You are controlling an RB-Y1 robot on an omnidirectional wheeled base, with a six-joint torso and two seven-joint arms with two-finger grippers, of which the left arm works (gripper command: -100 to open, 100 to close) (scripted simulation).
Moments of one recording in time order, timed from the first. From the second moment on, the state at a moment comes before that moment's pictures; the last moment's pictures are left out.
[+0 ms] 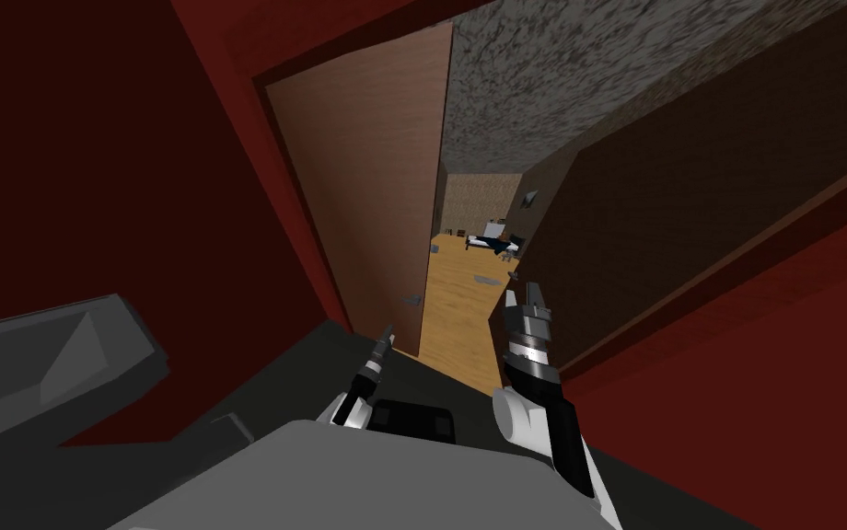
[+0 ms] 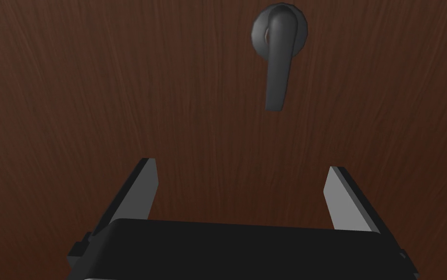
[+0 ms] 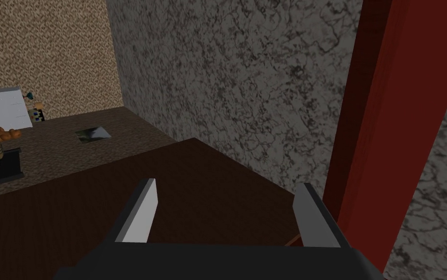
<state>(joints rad) 0.18 0.07 -0.24 -1.12 -0.01 -0.70 0.01</state>
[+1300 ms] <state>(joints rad) 0.14 0.06 -0.25 -0.98 -0.01 -0.73 0.02</state>
